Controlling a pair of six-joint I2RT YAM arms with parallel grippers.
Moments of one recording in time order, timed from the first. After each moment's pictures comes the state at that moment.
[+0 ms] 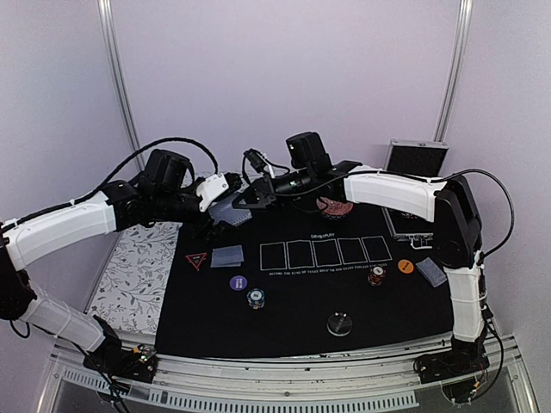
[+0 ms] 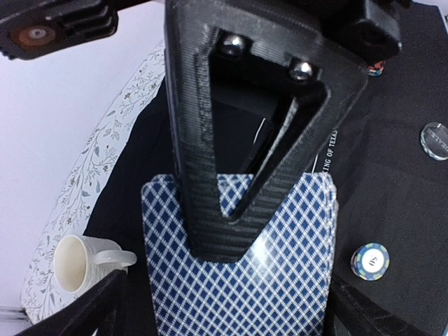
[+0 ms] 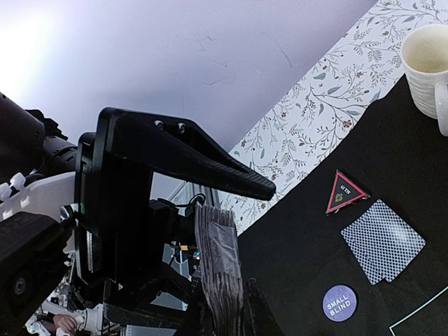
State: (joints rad) left arm -0.66 1.34 1.08 -0.38 0.12 0.49; right arm 0.81 2.15 1.87 -0.15 -0.85 0.54
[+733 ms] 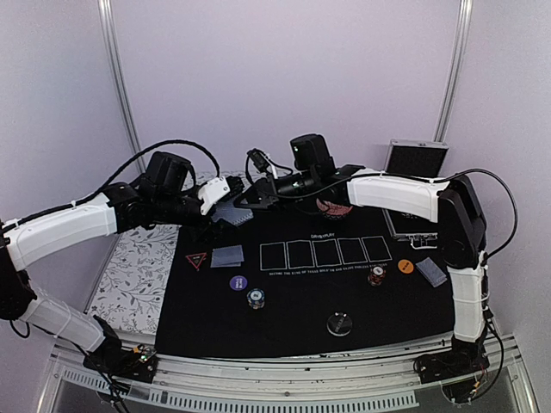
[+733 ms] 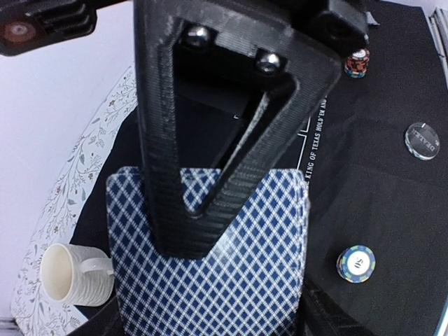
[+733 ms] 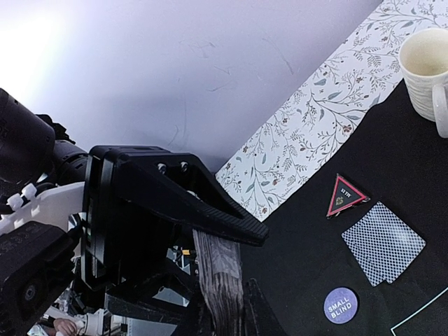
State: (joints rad) left arm -0.66 1.34 1.06 -0.37 0.16 0.49; right arm 0.81 2.12 1.79 -0.05 -0.85 0.60
